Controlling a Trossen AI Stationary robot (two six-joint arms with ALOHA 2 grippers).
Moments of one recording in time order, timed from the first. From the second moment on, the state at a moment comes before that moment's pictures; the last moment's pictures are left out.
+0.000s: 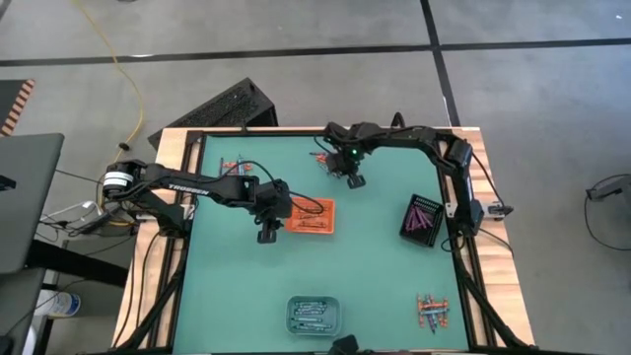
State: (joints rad) left arm 0.10 1.51 0.87 -0.39 0.09 0.12; right arm -0.52 2.07 1.50 -0.76 -0.12 -0.83
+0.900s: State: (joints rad) left arm 0.02 1.51 0.87 -0.31 0.09 0.23; right arm -0.20 1.66 1.66 -1.56 0.05 -0.60
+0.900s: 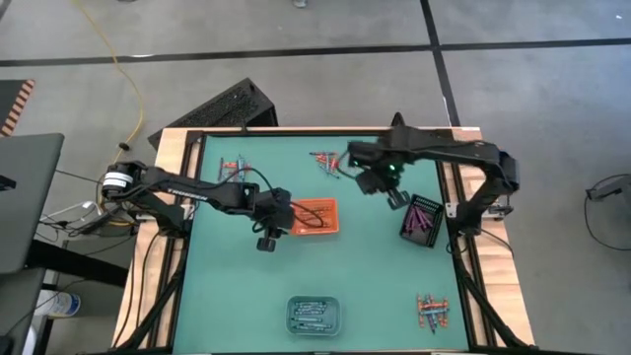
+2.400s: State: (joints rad) left arm 0.00 1.51 0.87 -0.29 0.09 0.21; right arm 0.24 1.43 0.96 -1.43 0.17 -0.24
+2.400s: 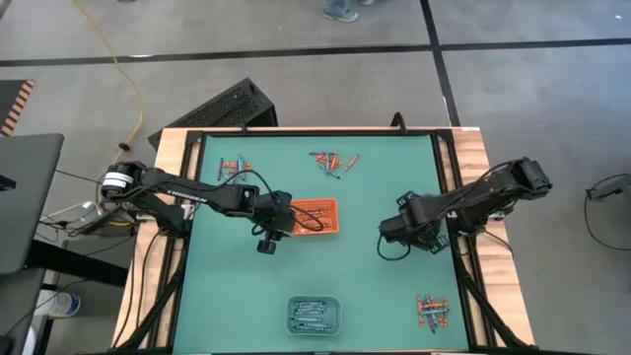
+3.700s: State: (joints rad) left arm -0.08 1.51 0.88 -0.27 0.10 0.26; right arm -0.69 1.94 1.37 -0.71 -0.02 -1.07
